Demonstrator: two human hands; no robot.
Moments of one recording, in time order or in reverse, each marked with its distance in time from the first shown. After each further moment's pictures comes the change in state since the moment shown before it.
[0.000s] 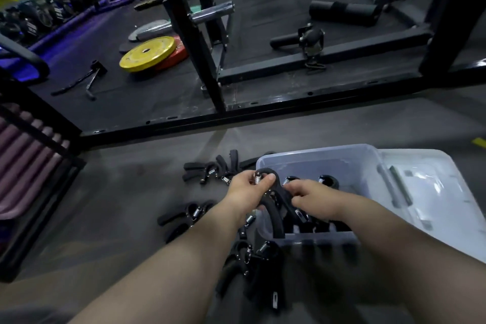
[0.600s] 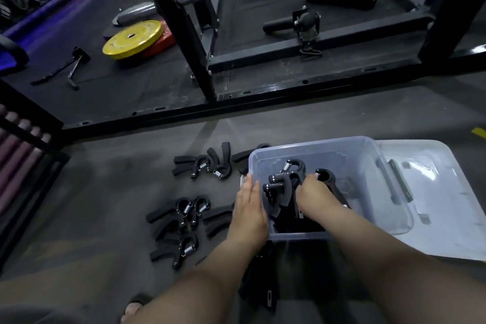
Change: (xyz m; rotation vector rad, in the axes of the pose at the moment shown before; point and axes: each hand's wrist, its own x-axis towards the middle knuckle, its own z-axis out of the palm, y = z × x) left_hand 0.006 -0.086 0.021 0.813 0.068 0.414; right_hand 0.042 0.036 0.023 -0.131 0.391 0.404
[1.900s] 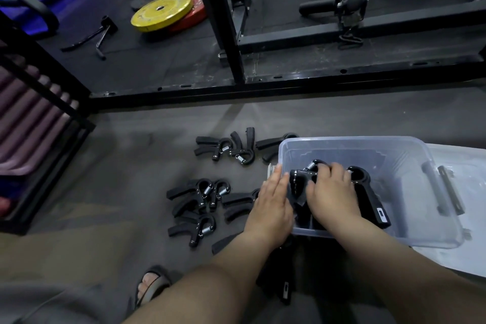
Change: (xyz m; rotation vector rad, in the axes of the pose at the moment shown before) left_hand -0.006 -0.014 -0.002 -0.042 0.003 0.102; right_hand -0.009 -0.017 0.037 -0.324 0.296 -0.261
